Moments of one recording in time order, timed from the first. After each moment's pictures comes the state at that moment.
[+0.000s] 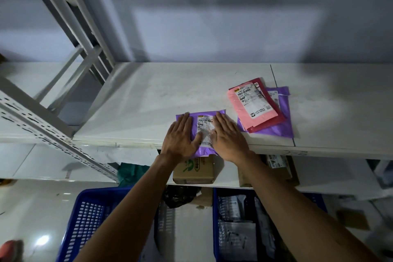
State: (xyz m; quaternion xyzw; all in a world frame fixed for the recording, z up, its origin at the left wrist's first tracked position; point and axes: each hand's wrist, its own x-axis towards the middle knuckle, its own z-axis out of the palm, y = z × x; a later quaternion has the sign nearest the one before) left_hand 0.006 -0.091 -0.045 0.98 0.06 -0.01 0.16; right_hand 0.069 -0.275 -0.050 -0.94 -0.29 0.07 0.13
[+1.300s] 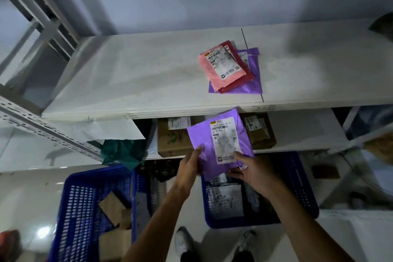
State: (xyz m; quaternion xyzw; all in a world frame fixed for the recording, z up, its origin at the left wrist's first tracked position) left_hand -0.135 -0.239 -0.089 0.60 0.33 -0.11 0.72; right_hand -0.094 -0.429 -0.069 -0.56 0.20 0.32 0.74
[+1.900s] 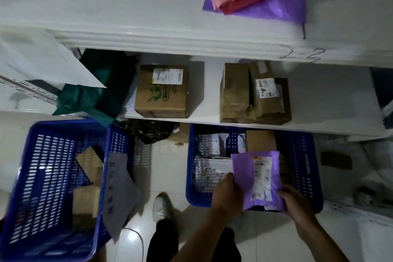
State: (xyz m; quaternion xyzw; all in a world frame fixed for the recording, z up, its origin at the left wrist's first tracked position) left_hand -0.170 -0.413 -0.289 0.75 0.27 -0.31 0.51; right_hand -0.130 -0.603 -0.292 -0.74 0.35 0.33 0.47
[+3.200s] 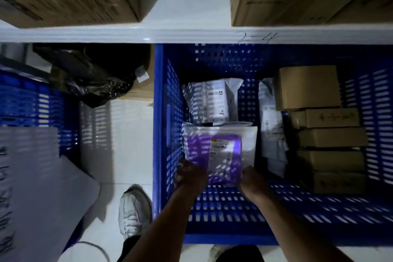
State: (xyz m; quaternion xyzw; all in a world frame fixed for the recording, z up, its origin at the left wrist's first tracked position) left_hand -0.181 -0.369 -0.709 0.73 0.43 -0.45 0.30; right_hand -0.156 -0.538 -0.744 -0.83 0.13 0.52 0.16
